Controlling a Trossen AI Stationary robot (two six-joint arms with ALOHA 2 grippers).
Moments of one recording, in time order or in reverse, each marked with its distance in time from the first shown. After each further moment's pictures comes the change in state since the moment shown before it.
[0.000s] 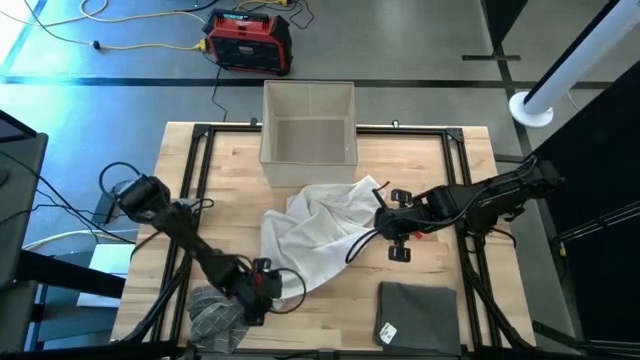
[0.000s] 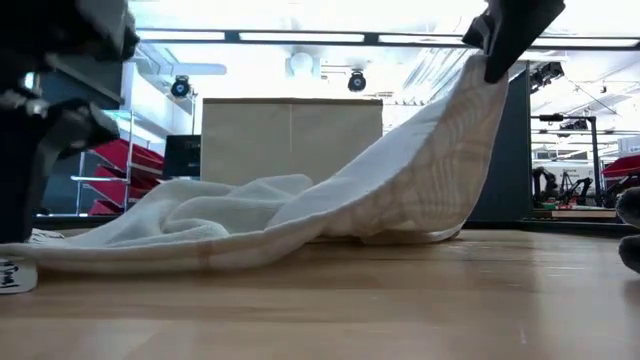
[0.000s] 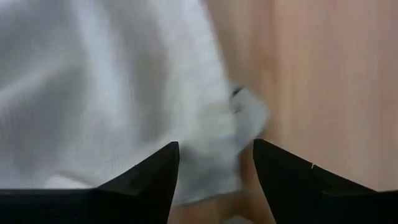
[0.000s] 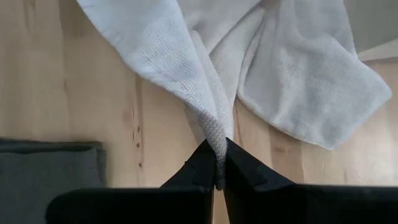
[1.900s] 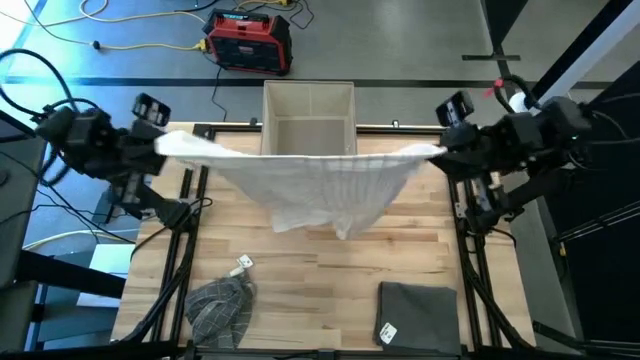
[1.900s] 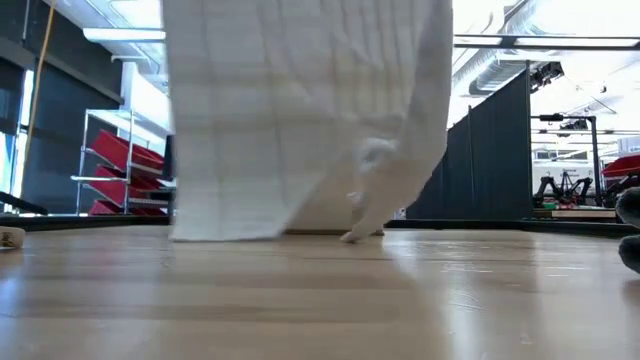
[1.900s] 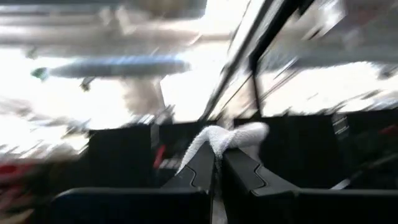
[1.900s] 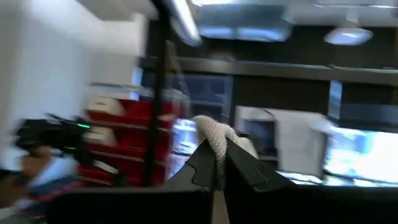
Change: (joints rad) left arm 0.166 -0.875 0.445 0.568 -0.134 1.026; right arm 0.006 -0.118 0.642 0.925 -0.228 -0.453
